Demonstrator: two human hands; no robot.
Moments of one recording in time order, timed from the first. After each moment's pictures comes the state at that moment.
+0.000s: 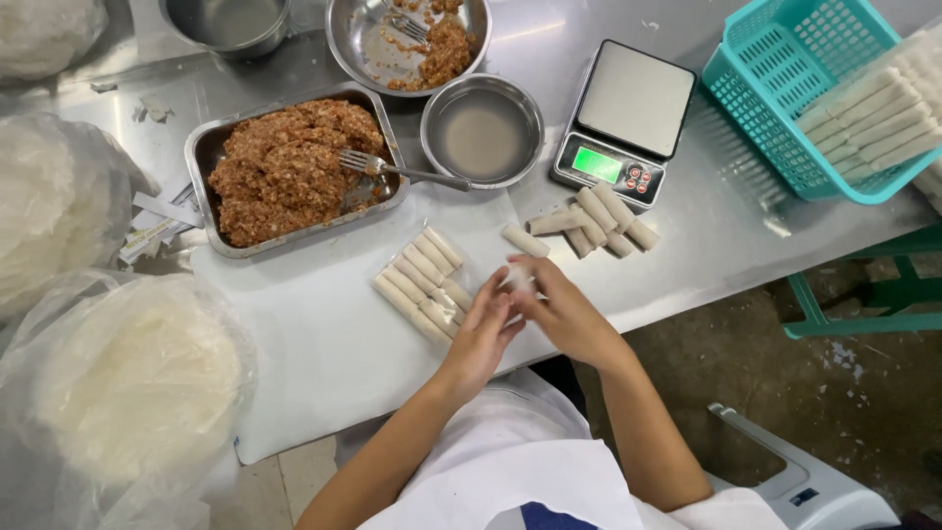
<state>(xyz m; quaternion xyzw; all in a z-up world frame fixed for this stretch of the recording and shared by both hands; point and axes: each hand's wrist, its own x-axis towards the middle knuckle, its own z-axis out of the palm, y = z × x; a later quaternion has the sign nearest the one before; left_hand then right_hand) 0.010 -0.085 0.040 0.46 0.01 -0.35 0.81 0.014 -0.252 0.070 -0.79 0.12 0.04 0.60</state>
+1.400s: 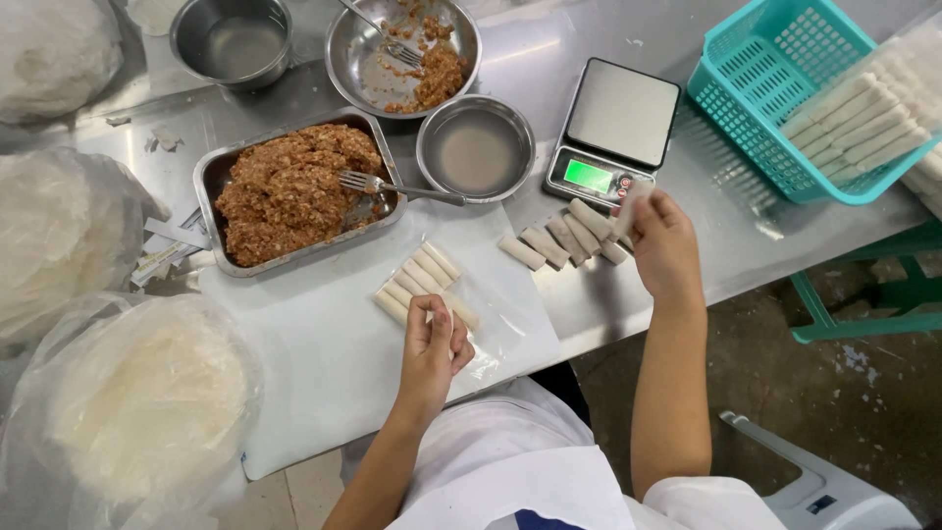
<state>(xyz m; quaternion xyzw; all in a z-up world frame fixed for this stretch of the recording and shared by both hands) 0.012 -0.037 0.040 0.53 -0.02 -0.19 0.82 0.052 -0.365 0.056 -0.73 0.22 -0.16 0.63</state>
